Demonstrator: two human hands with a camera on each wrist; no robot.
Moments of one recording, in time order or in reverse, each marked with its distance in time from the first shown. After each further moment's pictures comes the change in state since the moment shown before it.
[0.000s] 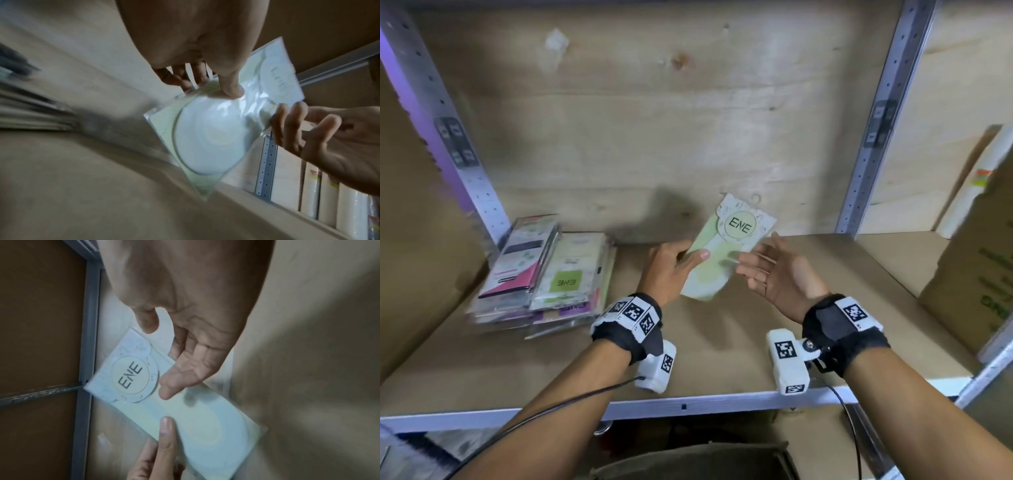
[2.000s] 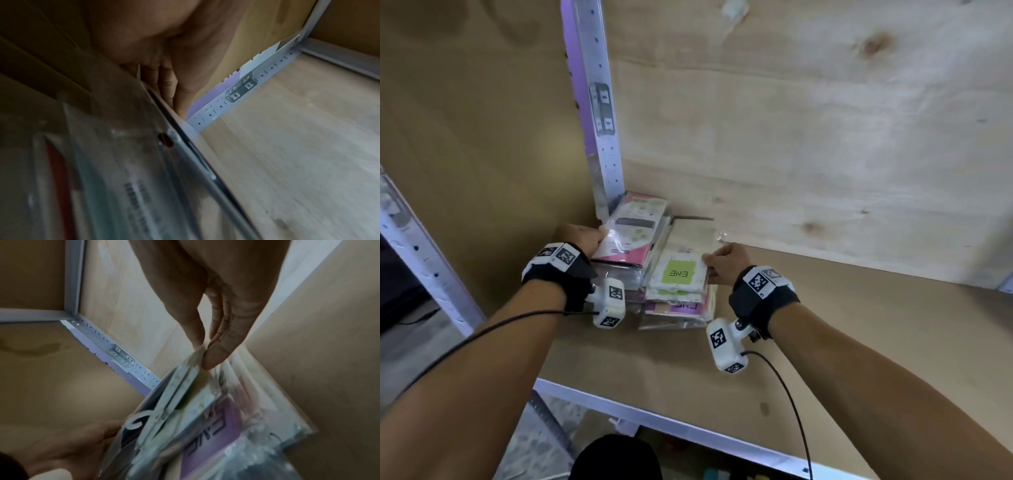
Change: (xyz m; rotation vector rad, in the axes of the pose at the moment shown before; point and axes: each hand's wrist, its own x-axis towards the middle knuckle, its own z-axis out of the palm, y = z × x) left_hand -0.015 -0.239 -0.283 -0.005 0.523 -0.958; right_hand 0.178 0.151 0.215 -0.849 0.047 0.086
